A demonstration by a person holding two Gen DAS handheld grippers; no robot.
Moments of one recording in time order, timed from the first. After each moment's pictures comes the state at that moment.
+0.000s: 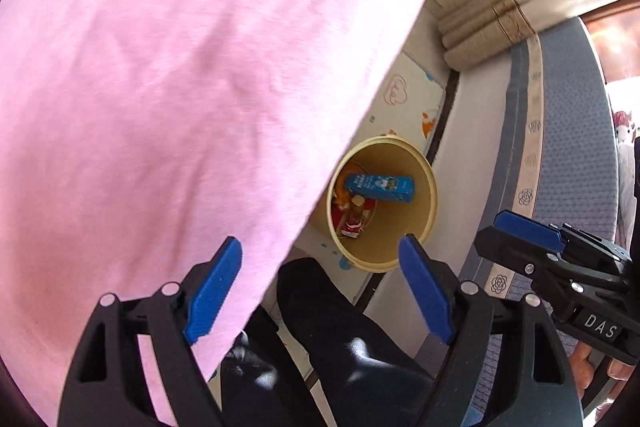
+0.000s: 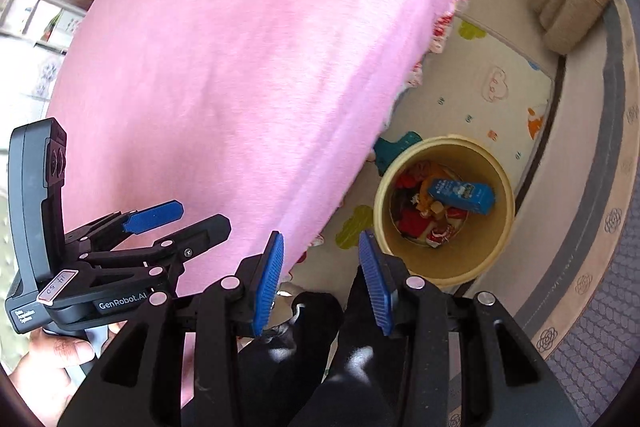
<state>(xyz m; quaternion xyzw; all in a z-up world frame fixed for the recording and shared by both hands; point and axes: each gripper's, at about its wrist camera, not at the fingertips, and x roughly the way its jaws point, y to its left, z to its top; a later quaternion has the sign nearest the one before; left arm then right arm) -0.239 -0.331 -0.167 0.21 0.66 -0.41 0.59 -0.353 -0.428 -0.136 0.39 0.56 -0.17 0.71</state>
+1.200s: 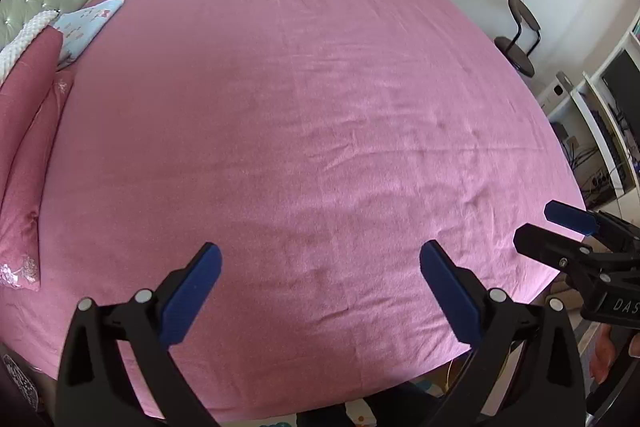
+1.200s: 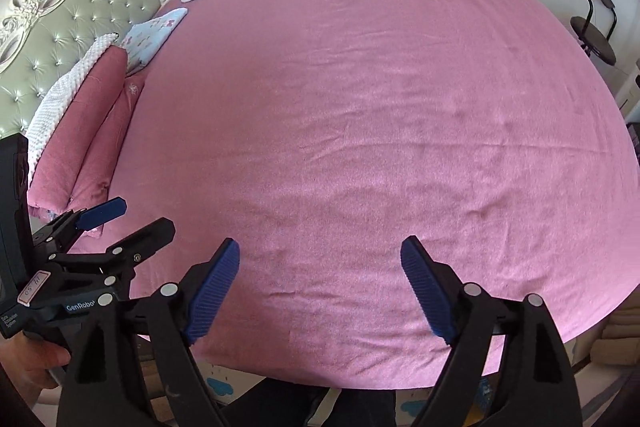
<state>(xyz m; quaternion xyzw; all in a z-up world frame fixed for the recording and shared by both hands) -0.106 0.039 0.013 -0.02 0.52 -0.09 0.85 -0.105 -0.179 0.020 0.08 0.51 0.12 0.84</state>
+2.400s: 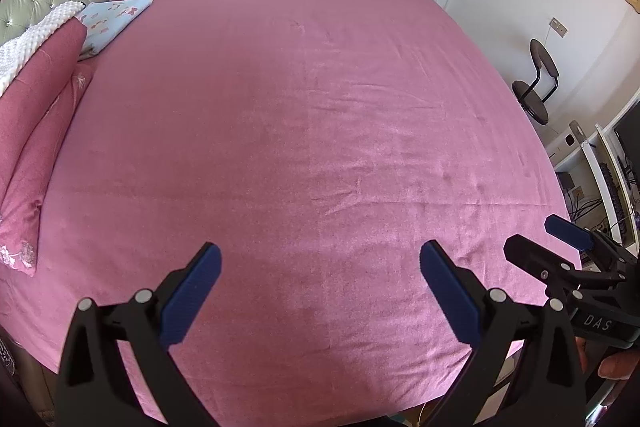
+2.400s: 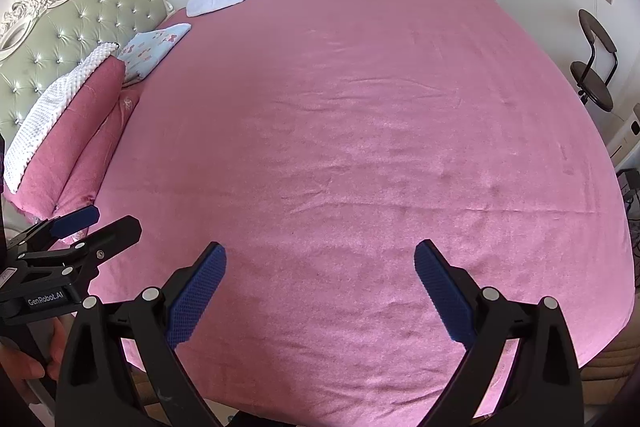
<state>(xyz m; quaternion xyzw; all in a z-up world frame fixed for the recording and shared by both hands) -0.078 0.035 0.036 -0.06 0.50 -0.05 0.86 -0.067 -0.187 0.028 0.04 0.48 0.12 0.87</state>
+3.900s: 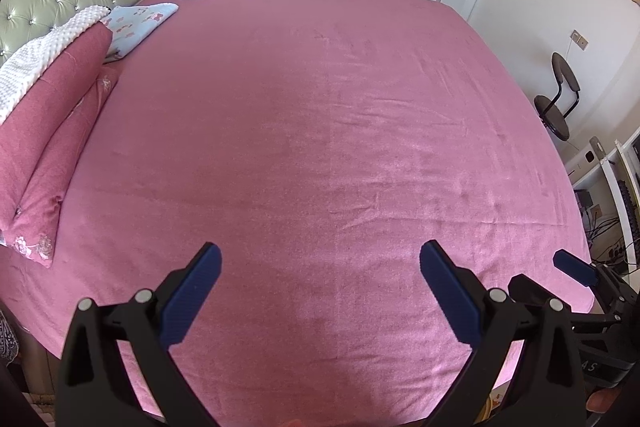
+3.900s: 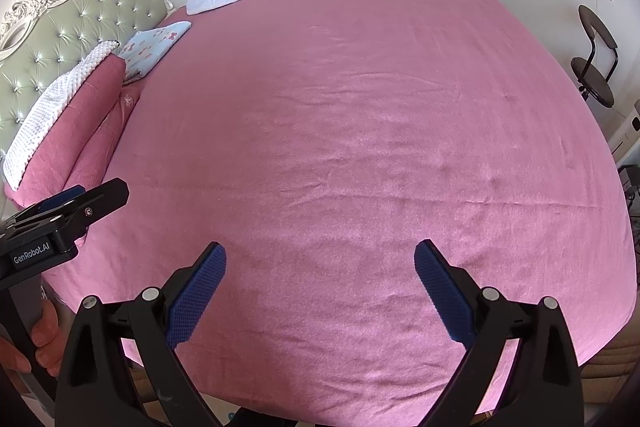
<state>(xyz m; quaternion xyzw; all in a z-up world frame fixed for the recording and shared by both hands) -0.080 0.031 0.049 -0.05 0.49 0.01 0.87 -0.073 -0.197 0.023 0.05 0.48 0.12 0.87</state>
